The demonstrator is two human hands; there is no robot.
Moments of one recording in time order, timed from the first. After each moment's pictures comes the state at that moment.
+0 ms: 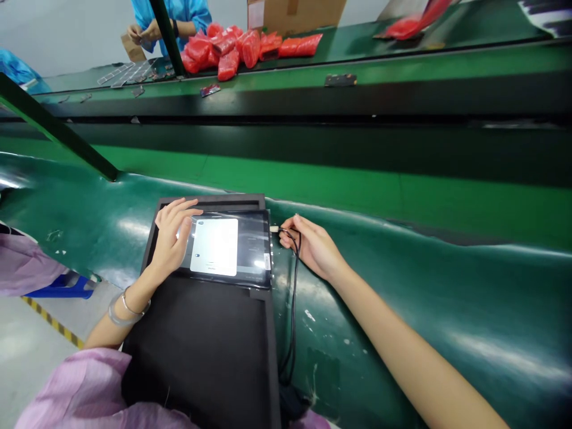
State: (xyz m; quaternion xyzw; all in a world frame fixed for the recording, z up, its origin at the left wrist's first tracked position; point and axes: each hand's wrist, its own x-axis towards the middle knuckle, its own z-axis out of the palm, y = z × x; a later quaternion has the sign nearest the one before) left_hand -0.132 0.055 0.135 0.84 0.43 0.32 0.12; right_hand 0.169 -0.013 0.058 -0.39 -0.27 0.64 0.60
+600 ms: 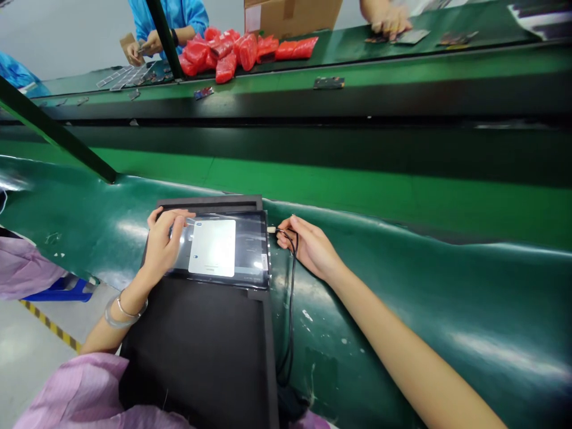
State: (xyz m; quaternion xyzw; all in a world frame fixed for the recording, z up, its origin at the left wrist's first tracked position) left_hand -0.139 0.057 0.137 0.82 0.47 0.32 0.12; right_hand 0.171 -0.014 0.060 -0.38 -0.26 0.66 0.60
